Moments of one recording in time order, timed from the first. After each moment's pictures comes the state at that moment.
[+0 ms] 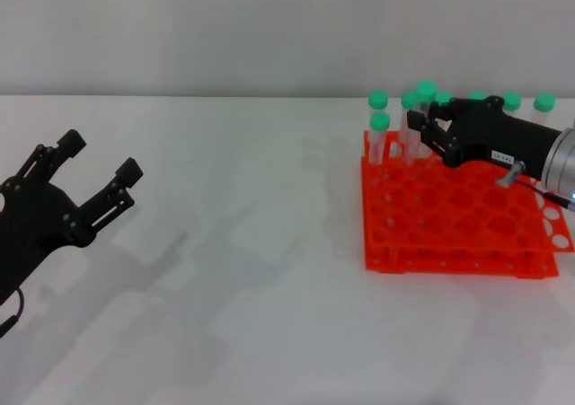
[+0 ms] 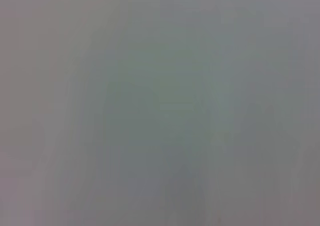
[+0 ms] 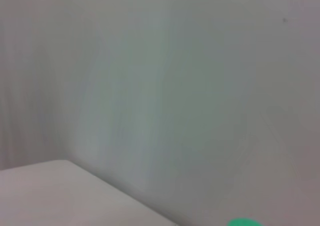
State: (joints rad) left arm -0.12 -2.08 1.18 0.57 0.85 1.39 -0.81; right arm 0.68 2.03 -1.12 -0.44 -1.28 -0.99 1.02
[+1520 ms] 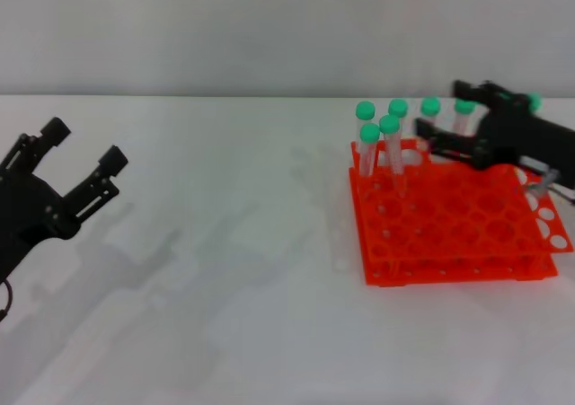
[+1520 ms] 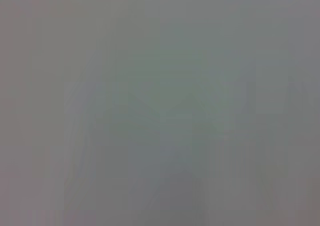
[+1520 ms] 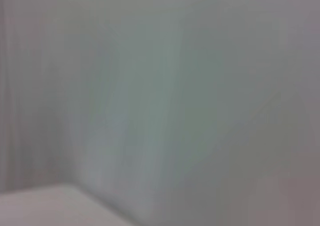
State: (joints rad) left arm -0.13 -2.08 1.13 0.54 0.84 1.46 -0.80; right arm 0.53 2.02 -1.22 -0.59 -1.13 -1.06 0.98
